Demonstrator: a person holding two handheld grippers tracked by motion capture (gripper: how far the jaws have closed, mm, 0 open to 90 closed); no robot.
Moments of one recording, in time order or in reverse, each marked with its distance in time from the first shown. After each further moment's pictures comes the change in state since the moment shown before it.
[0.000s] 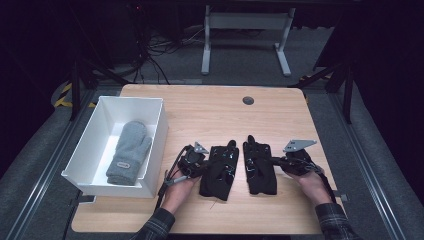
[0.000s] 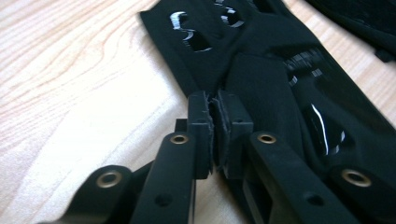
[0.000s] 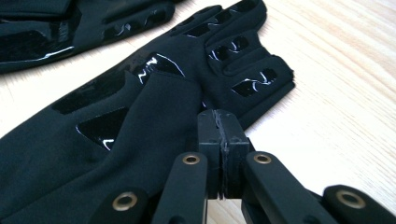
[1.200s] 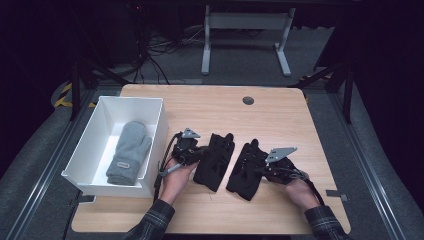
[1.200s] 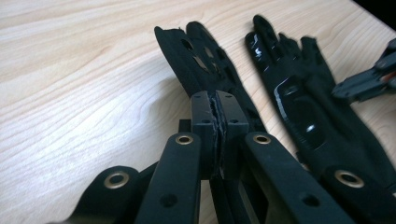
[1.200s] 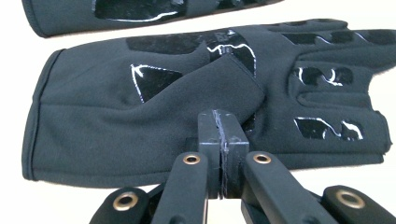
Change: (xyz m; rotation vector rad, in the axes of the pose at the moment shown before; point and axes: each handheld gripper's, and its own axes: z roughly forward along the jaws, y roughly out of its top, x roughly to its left) left arm 0.020 0.024 -0.030 -0.177 -0.067 -0.114; right arm 0.046 0.012 0.022 0.046 0.132 -0.102
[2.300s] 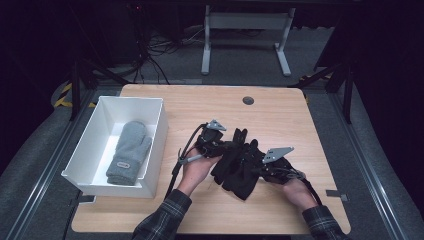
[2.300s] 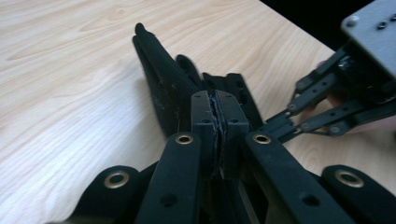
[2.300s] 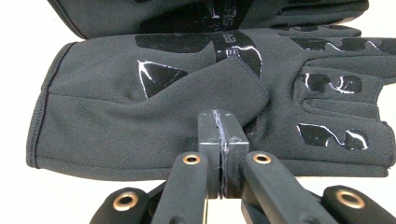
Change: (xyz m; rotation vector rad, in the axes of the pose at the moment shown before) left arm -0.048 0.048 0.027 0.025 -0.170 0.110; right arm 0.002 0.004 0.005 -0.006 0.016 -0.010
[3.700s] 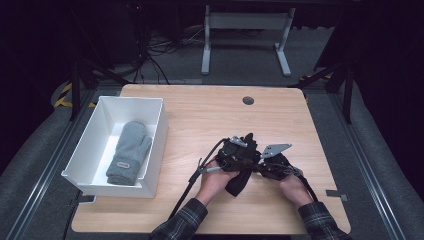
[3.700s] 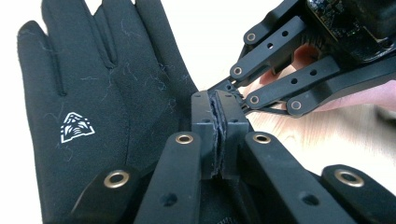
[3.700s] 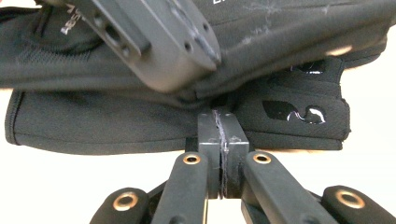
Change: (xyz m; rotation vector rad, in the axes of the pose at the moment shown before) left arm -0.029 -0.019 0.060 0.113 -0.081 0.009; right arm -0.007 0.006 0.008 -0.009 -0.032 0.031
